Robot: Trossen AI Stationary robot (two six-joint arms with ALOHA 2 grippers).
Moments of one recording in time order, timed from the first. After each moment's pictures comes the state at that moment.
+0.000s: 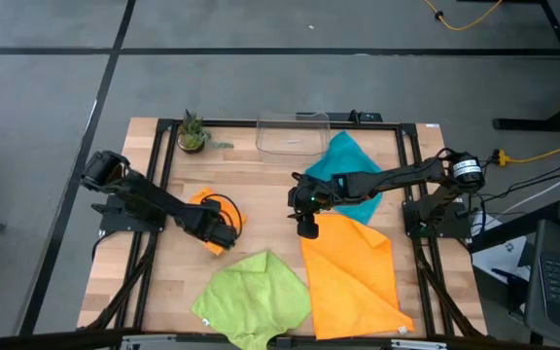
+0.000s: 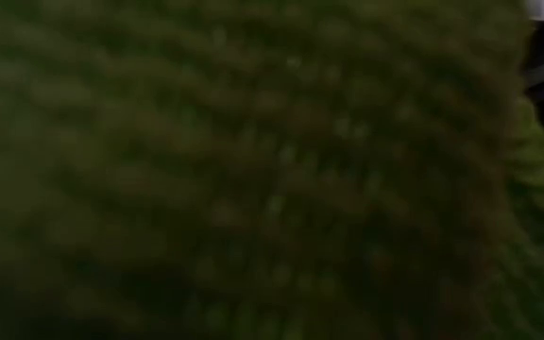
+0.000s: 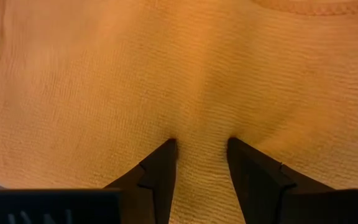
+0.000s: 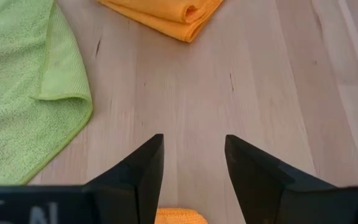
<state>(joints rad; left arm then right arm) -0.33 1.59 0.77 -0.85 -0.22 -1.64 0.04 1.68 1.11 -0.27 0.01 0.07</state>
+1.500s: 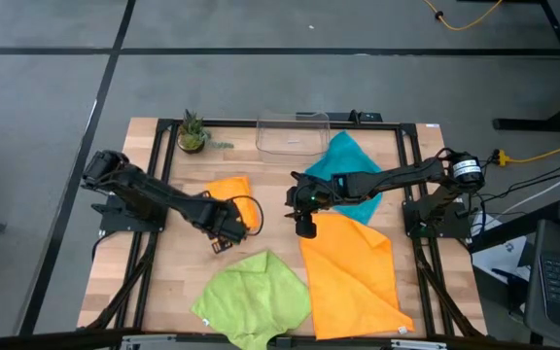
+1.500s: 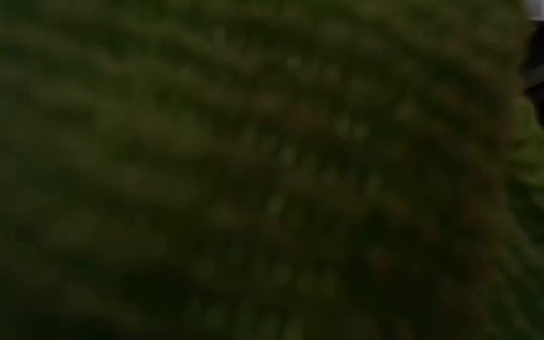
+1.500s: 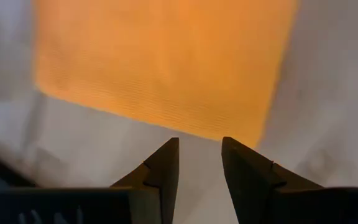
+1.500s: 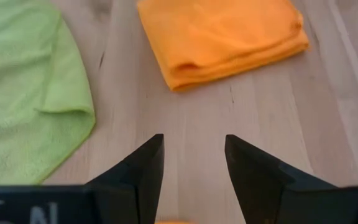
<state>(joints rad) -0.30 1.59 1.05 -1.12 -0.23 -0.81 0.04 1.68 1.11 -0.21 0.01 0.04</state>
